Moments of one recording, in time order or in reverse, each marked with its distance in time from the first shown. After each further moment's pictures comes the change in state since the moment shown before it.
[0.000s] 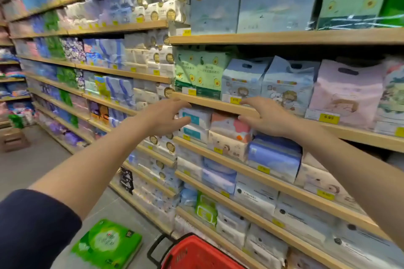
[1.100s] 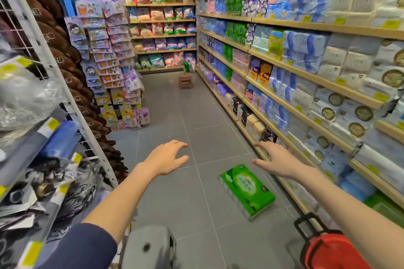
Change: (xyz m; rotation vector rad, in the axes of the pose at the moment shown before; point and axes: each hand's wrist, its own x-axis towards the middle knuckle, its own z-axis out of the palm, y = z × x) left_hand -0.457 -0.353 0.050 -0.123 -0.200 -0.866; right_hand 0.069 -0.445 0.303 0.329 -0.479 -0.445
